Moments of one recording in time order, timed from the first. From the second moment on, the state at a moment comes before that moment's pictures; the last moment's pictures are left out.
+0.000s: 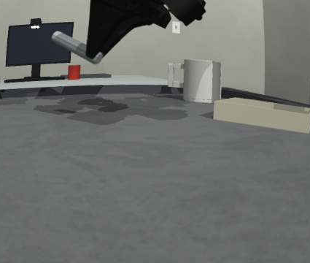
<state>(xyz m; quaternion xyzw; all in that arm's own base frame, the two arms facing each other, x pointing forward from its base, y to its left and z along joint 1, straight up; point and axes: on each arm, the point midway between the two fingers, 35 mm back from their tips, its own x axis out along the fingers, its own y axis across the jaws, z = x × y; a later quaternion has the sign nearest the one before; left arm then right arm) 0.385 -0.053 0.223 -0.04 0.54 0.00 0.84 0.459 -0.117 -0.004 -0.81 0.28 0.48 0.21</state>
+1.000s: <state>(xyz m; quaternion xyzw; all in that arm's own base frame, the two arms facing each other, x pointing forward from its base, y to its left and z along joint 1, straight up) 0.431 -0.054 0.183 -0.06 0.60 0.02 0.80 0.465 -0.118 -0.026 -0.92 0.19 0.33 0.11</state>
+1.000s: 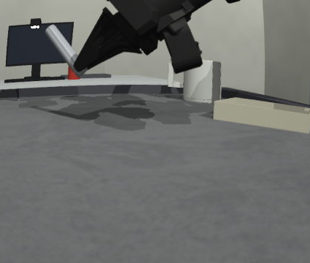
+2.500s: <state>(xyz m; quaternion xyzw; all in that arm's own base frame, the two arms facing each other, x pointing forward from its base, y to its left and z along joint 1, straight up) 0.436 -0.054 0.176 -0.06 0.61 0.03 0.79 0.484 -0.125 -0.002 -0.98 0.13 0.12 0.02</state>
